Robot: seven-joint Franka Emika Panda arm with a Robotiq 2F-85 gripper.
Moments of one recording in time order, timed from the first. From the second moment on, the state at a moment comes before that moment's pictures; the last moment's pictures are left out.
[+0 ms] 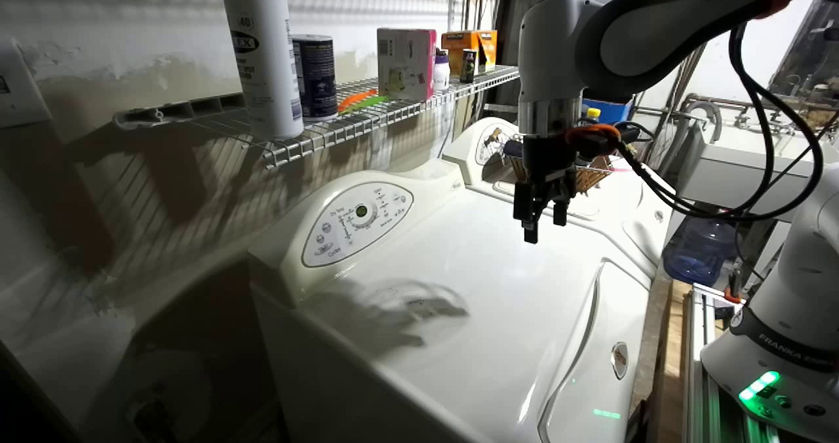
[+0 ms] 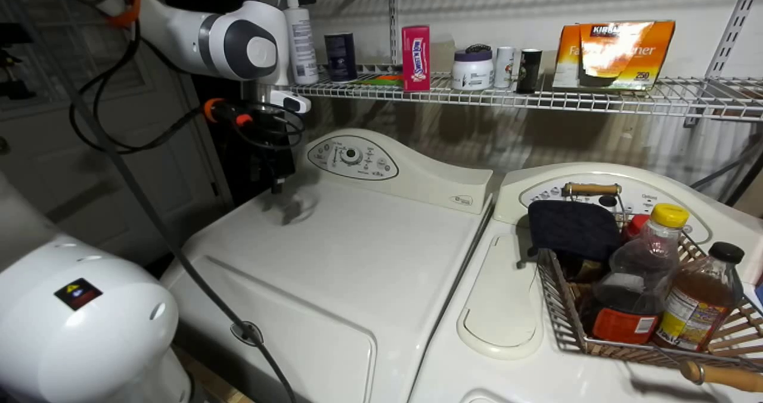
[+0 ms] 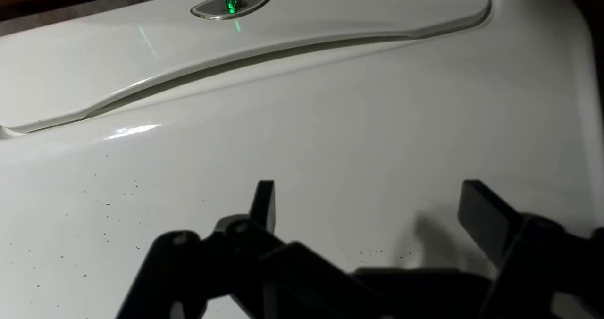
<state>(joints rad) 0.09 -0.26 0.21 -2.42 0.19 1.97 0.43</state>
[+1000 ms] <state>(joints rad) 0.08 -0.18 0.15 -2.33 0.19 2.15 0.34</state>
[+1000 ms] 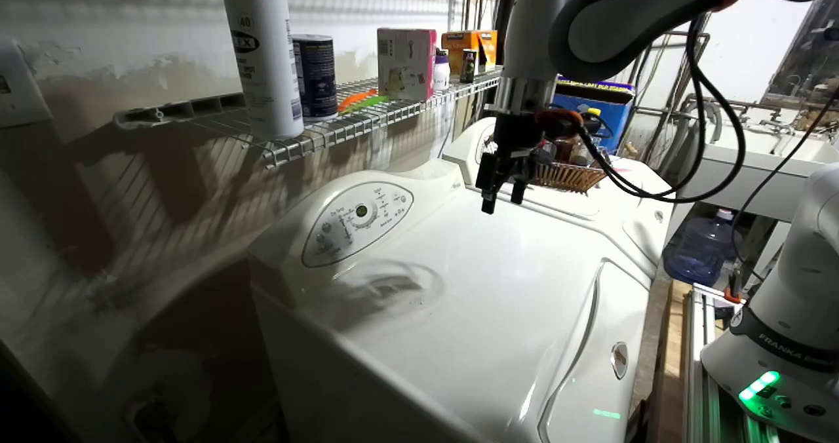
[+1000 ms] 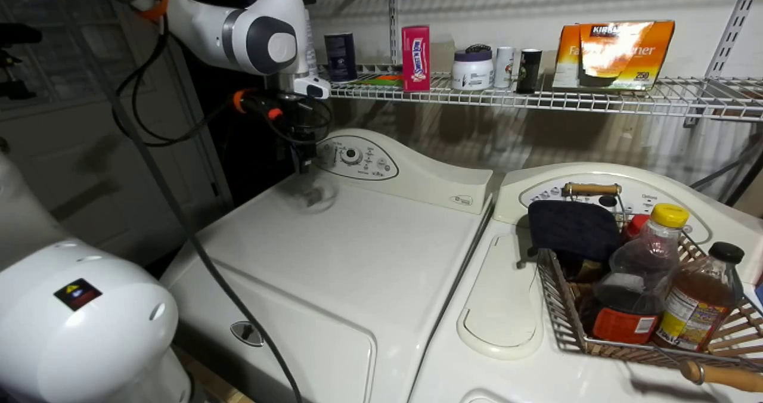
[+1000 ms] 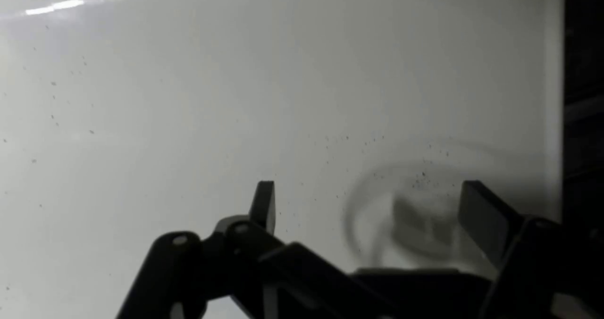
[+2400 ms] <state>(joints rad) 0.05 0.31 0.11 -1.99 0.30 2.64 0.14</state>
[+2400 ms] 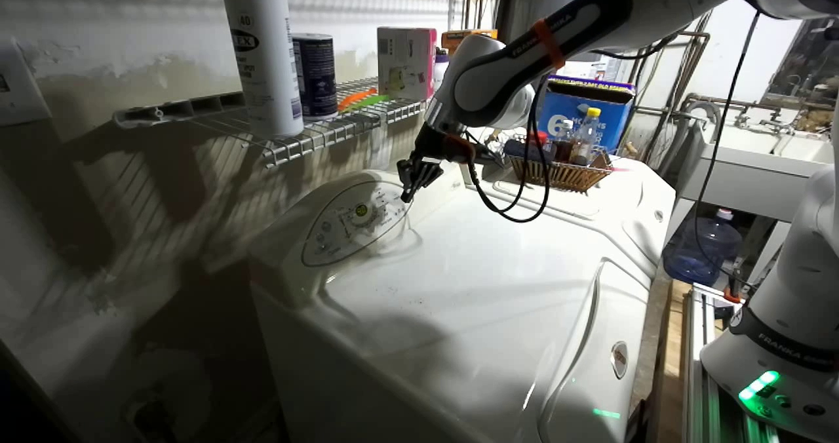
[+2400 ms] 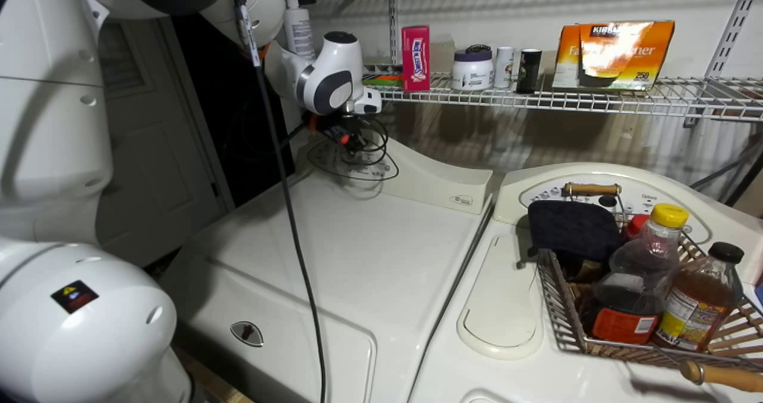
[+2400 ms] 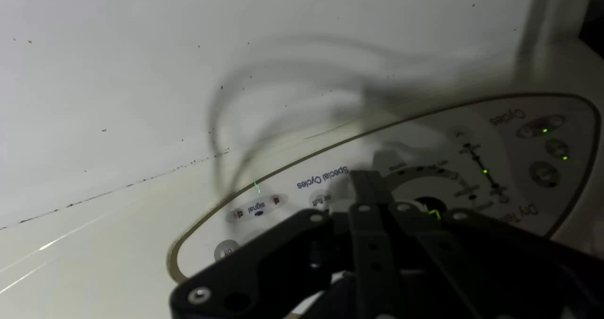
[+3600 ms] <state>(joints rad) -0.04 0.46 0.19 -1.86 0.44 2.72 0.02</state>
